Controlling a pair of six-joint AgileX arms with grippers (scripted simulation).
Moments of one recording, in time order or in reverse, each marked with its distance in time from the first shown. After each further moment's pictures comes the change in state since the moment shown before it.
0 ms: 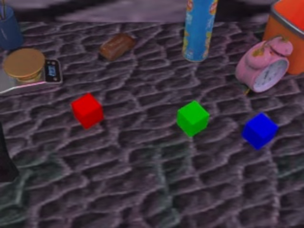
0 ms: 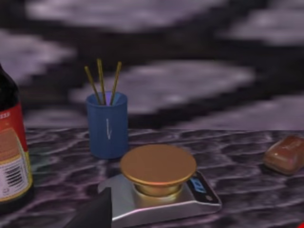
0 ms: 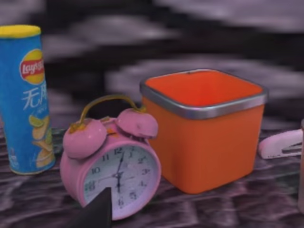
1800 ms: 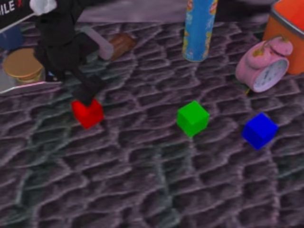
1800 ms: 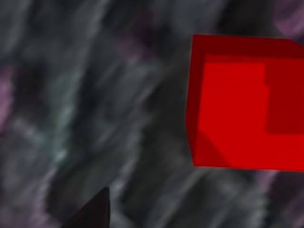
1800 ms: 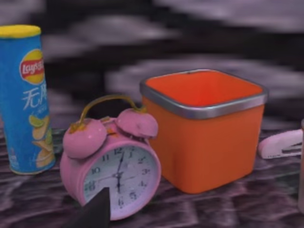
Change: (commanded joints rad) left arm -0.282 2.221 1.871 -1.202 0.002 0.589; right arm 0.000 0.000 0.000 0.000 0.000 0.000
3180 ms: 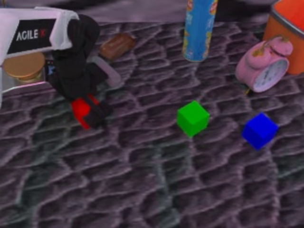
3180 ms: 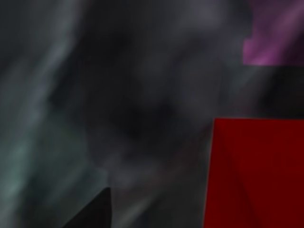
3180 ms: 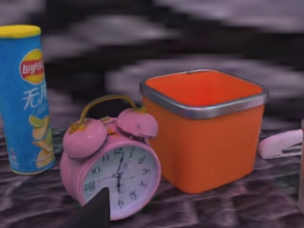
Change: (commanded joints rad) left arm -0.006 0.146 -0.151 0.277 0.003 0.015; right arm 0.000 0.000 0.000 0.000 0.000 0.000
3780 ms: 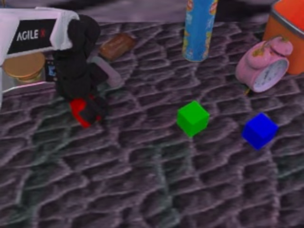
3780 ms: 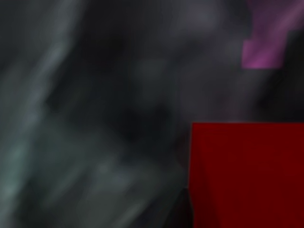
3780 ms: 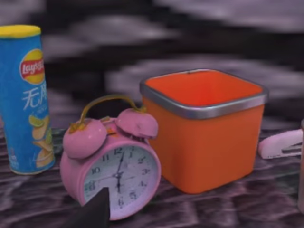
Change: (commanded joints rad) left arm 0.000 0.000 0.000 0.000 0.000 0.000; right arm 0.000 0.000 0.000 0.000 0.000 0.000
